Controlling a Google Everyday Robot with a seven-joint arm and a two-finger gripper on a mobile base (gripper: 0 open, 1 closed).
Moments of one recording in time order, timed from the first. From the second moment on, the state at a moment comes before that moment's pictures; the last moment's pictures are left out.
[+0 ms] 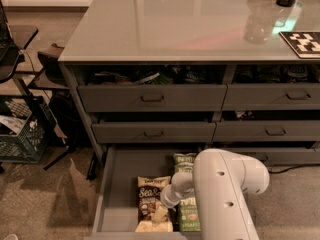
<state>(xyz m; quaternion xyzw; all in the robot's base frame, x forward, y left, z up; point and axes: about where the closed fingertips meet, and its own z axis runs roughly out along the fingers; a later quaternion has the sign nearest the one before) 0.540 0.008 0.129 -0.58 0.77 0.21 0.14</state>
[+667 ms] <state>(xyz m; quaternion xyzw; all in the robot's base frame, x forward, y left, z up) 0.540 0.008 0.129 -0.58 0.77 0.21 0.14</state>
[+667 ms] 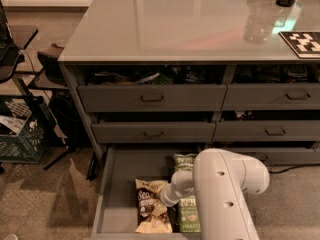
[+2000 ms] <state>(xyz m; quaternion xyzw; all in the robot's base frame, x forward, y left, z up) 0.532 0.002 0.174 -0.58 0.76 0.21 0.17</state>
